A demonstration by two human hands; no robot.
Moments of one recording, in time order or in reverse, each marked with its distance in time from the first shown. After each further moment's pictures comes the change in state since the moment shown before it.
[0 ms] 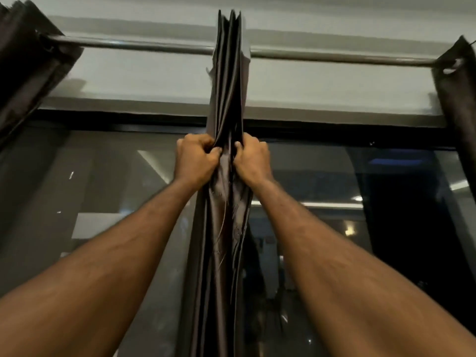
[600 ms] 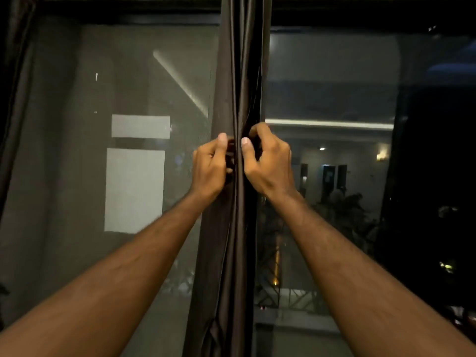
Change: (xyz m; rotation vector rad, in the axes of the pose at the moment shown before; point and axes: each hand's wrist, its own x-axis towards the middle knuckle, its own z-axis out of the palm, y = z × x) left_hand -0.223 0.026 -0.014 -0.311 -0.144 -0.419; right_hand -0.218 0.038 -0.016 0.141 -0.039 -0.093
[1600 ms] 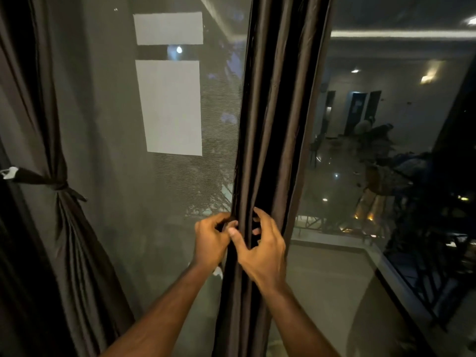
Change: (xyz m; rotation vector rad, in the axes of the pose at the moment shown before) left_hand -0.283 -0.123 -0.133 0.284 -0.128 -0.453; right_hand -0.334 -0.090 0.086 0.044 -0.199 0.593
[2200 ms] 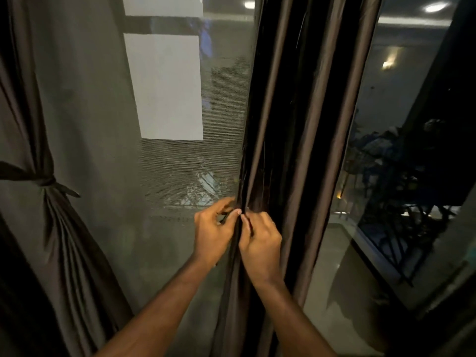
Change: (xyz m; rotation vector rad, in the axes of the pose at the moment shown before) left_hand -0.006 -0.016 -0.053 -0.088 -0.015 0.163; right_hand -0.038 -0.025 0.061 -0.205 0.169 -0.128
